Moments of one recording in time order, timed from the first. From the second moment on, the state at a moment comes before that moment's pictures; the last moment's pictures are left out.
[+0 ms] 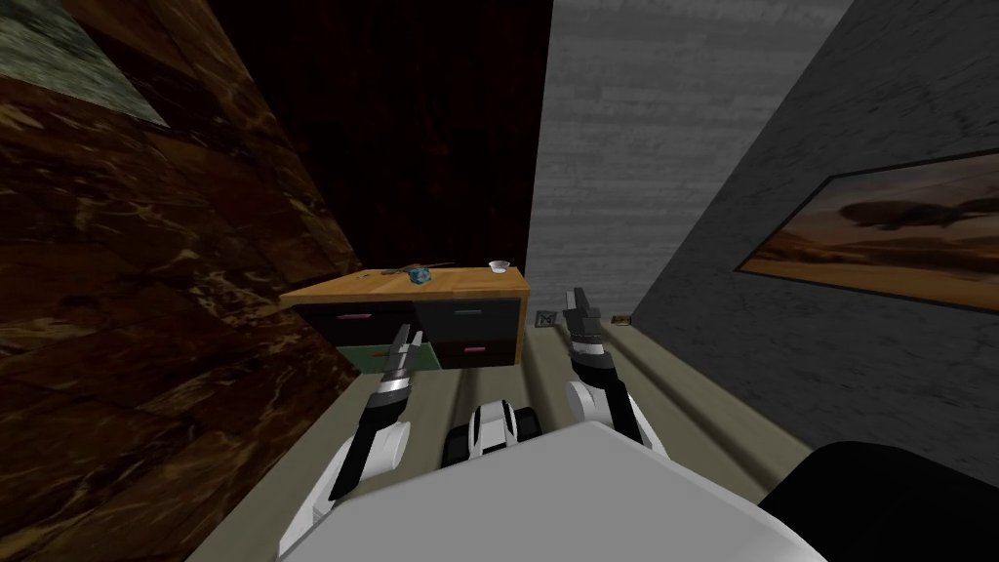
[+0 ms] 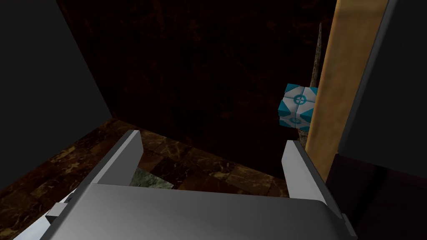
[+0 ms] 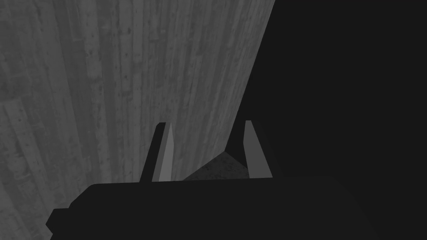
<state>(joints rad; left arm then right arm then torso) 0.32 0.16 -0.02 -1.76 0.00 -0.61 0.08 0.51 0.02 -0.02 -2.28 -0.01 -0.56 0.13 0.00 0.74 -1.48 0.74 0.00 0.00</state>
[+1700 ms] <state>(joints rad) 0.19 0.08 -0.07 -1.31 -0.03 -0.57 0.05 0.51 0.02 -0.02 -2.28 -0.01 -0.56 0.13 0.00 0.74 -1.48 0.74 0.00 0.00</state>
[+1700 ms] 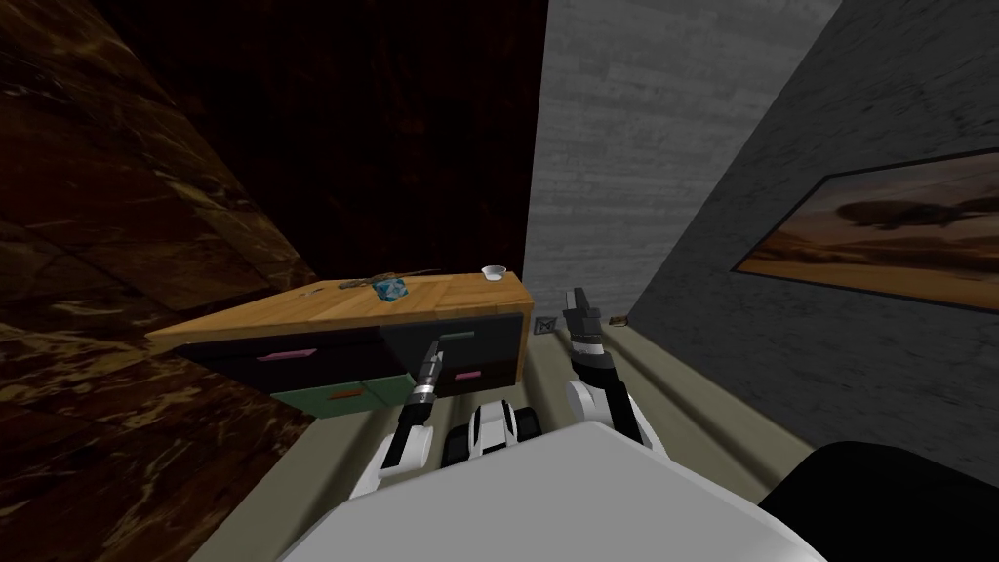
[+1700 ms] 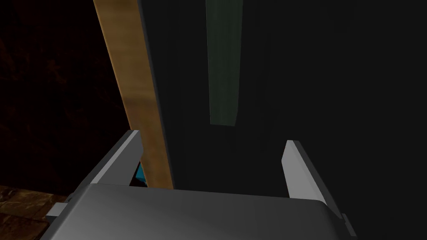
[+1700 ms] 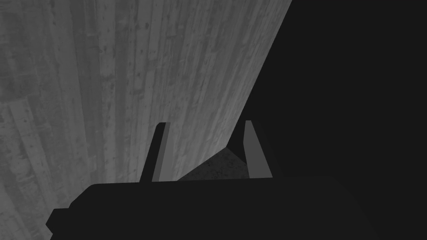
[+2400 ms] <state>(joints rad) 0.17 0.05 -0.07 -1.29 -0.03 -0.55 0.05 0.51 0.02 -0.02 -2.28 -0.01 -0.56 0.13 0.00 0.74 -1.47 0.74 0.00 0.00</state>
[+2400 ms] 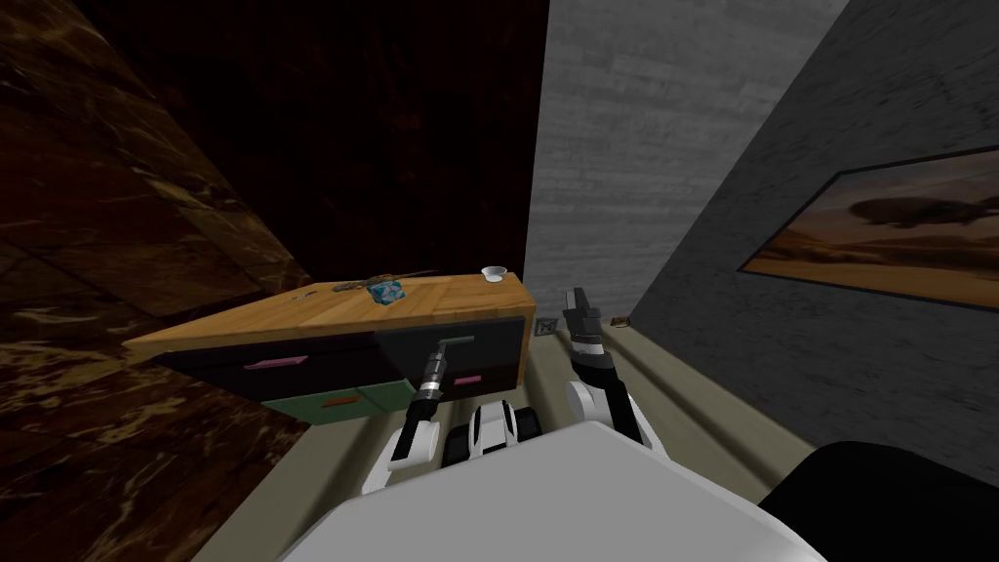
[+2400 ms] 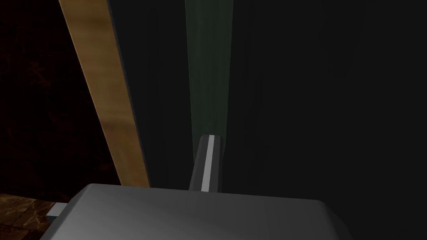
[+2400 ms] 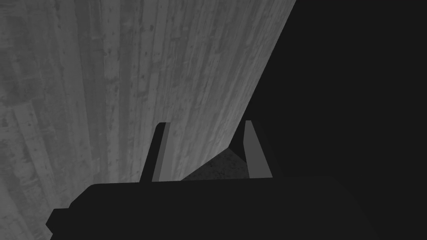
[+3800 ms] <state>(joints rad) 0.15 0.06 -0.07 -1.31 -0.03 -0.48 0.06 0.51 0.02 -0.02 -2.28 -0.01 -0.56 0.13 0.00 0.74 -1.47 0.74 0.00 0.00</state>
